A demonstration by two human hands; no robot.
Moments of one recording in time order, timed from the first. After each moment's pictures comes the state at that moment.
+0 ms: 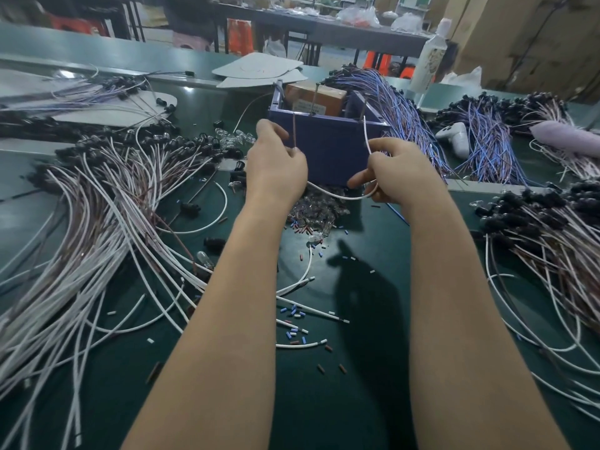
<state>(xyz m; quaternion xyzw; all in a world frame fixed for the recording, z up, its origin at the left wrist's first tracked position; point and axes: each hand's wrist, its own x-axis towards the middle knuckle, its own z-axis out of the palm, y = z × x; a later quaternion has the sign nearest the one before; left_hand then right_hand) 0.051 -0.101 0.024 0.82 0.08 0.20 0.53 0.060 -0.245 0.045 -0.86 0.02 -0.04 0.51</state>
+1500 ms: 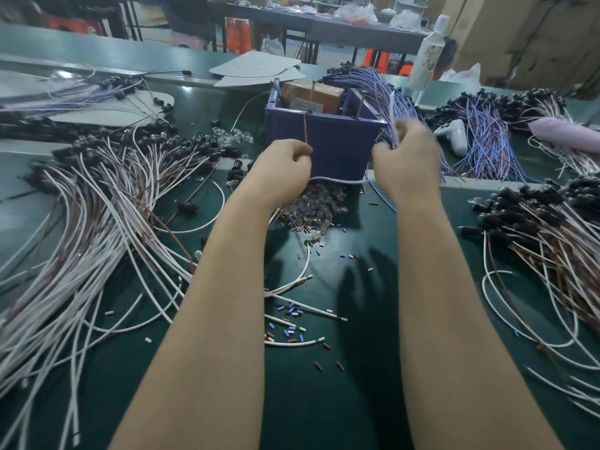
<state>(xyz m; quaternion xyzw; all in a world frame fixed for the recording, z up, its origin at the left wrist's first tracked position) 0.052 -0.094 0.024 0.87 -0.02 0.07 0.49 0.060 -0.244 0.046 -0.91 0.05 -0.21 0.36</state>
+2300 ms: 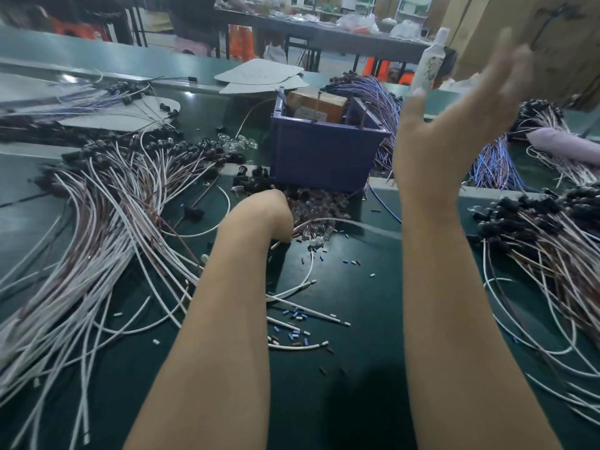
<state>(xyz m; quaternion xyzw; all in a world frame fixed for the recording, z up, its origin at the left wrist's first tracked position) 0.036 -0.081 0.015 0.97 0.03 -0.14 0.20 0.041 -0.233 0.074 -0.80 0.06 -0.51 0.31</state>
